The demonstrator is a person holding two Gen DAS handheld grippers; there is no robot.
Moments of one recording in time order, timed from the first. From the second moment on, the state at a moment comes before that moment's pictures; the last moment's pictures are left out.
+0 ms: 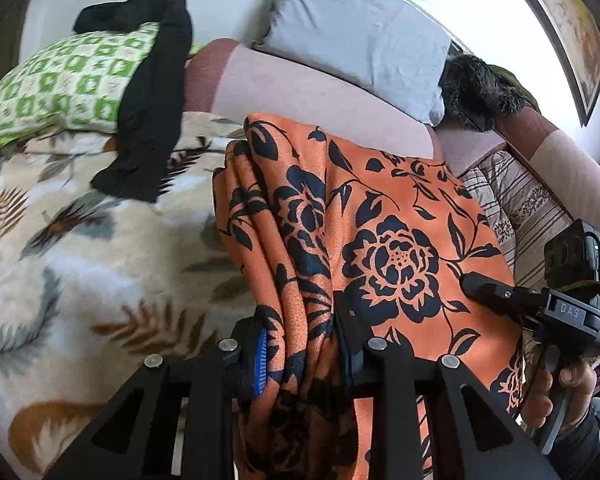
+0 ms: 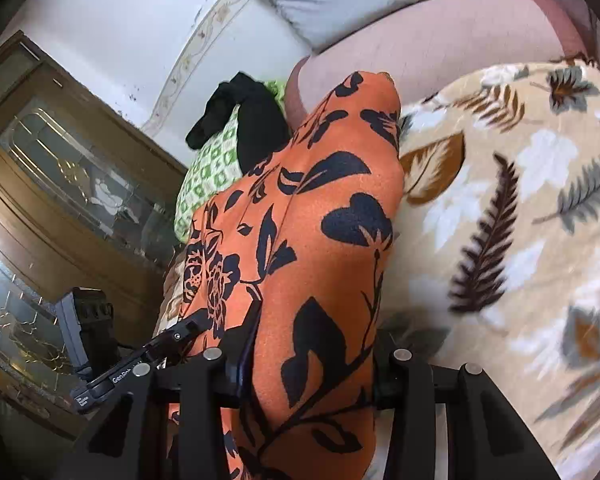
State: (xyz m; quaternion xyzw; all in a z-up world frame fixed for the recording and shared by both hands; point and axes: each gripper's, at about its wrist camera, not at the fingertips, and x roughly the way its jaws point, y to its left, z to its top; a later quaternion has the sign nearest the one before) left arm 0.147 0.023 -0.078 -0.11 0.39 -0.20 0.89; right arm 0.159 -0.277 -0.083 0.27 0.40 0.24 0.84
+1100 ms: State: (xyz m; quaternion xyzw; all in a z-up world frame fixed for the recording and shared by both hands) left arm 0.212 -0.022 -0.120 -0.01 0.45 -0.11 0.89; right arm 0.197 -0.320 -0.114 0.31 0.40 0.20 0.84
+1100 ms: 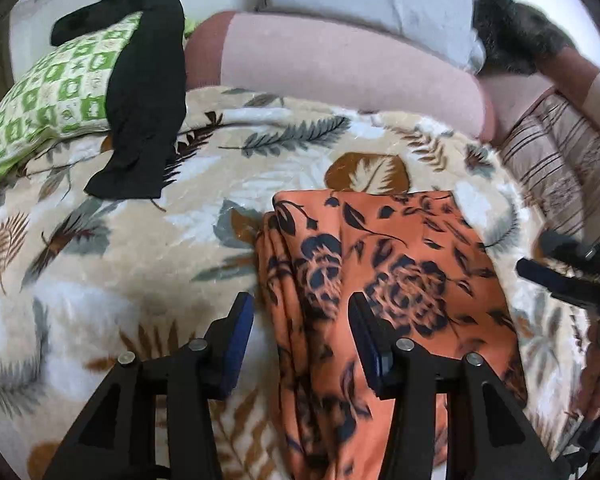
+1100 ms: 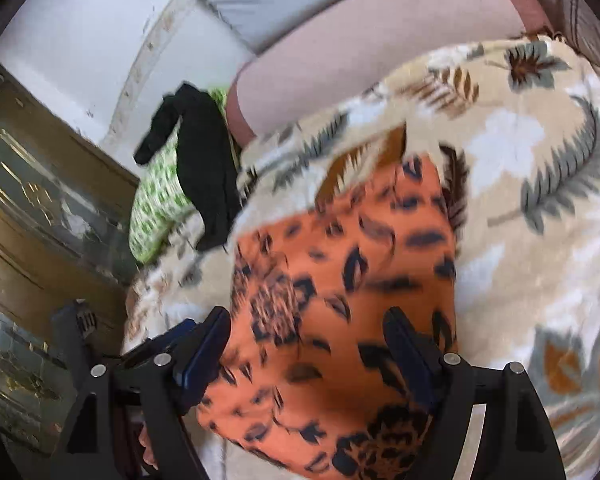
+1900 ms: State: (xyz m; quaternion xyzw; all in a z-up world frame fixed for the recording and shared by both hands) left arm 0.152 -0.006 -0.099 -0.02 0.47 -0.05 0.88; right arm 0.151 -0.272 -0.132 0.33 0.44 0.19 0.81
